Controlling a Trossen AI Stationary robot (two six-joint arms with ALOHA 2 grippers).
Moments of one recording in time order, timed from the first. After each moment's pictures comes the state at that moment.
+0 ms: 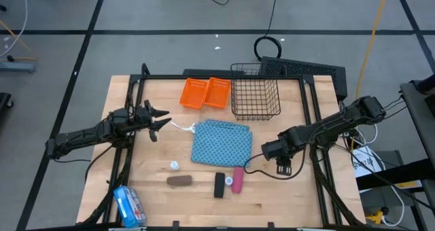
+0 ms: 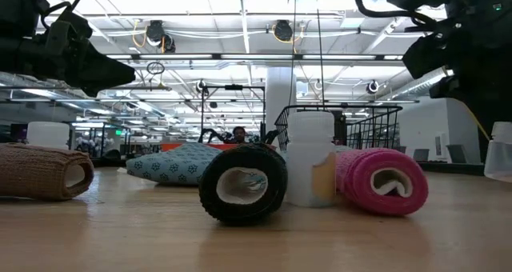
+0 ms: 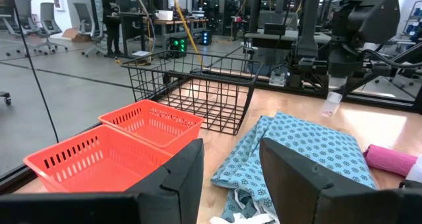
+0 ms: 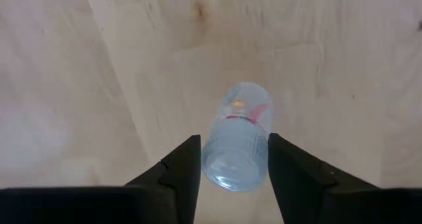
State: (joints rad) left arm 0.27 0.07 0.02 0.01 0.00 -0.06; right arm 0.31 1.39 0.86 -1.01 -0.16 0.51
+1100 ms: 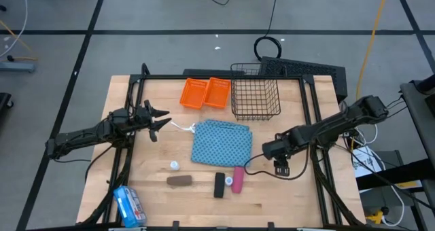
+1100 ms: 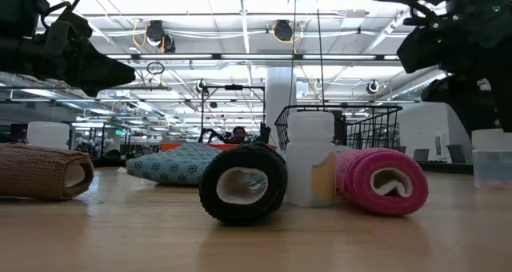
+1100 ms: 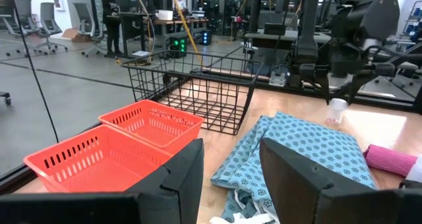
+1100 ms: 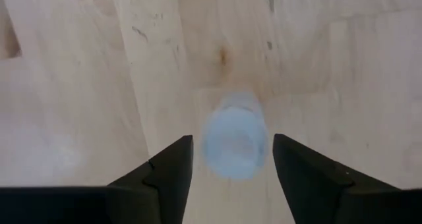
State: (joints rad) left arm 0.27 0.07 0.02 0.01 0.00 -0.06; right arm 0.31 1.33 0.80 -0.84 -0.16 0.48
